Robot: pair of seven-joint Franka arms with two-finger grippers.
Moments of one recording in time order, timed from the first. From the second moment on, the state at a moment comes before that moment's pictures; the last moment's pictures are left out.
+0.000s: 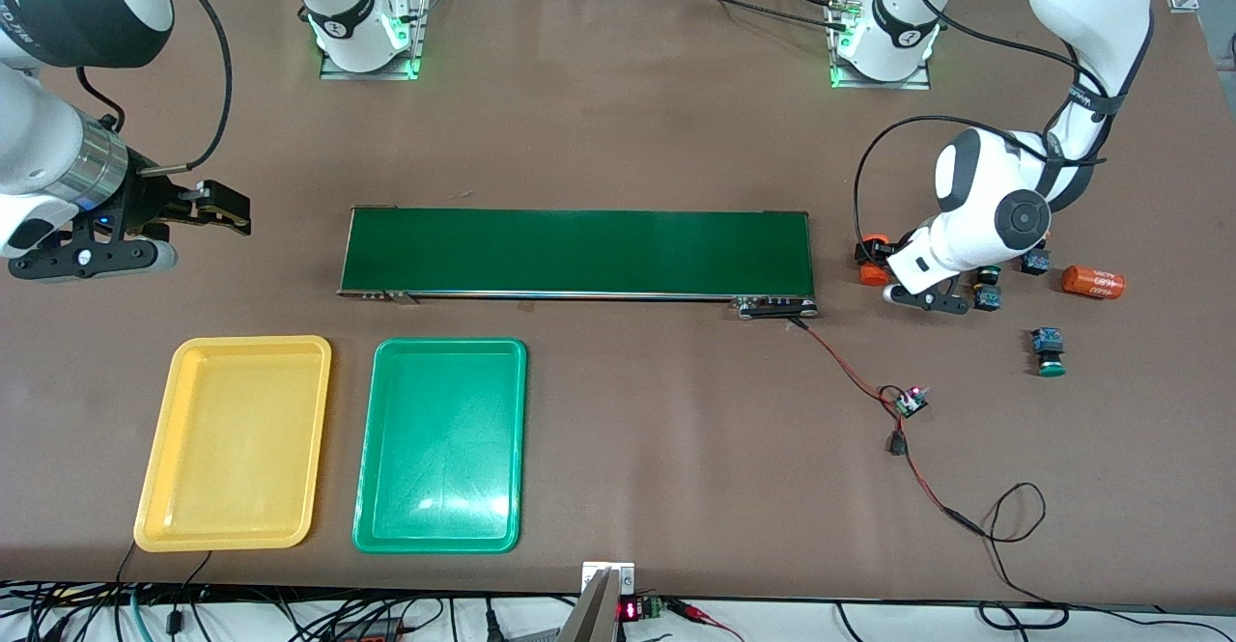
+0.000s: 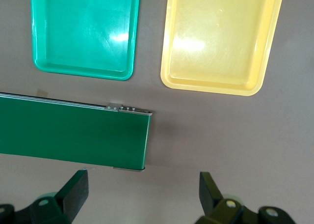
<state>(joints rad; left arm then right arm) 0.13 0.35 -0.21 -2.28 -0.04 2.41 0.10 0.10 0.17 0.01 -1.52 -0.03 1.60 -0.01</state>
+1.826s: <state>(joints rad) 0.14 0.21 -0.32 -2.24 -0.04 2.32 0.55 0.14 0.20 0.02 -1.52 -0.03 1.64 0.03</state>
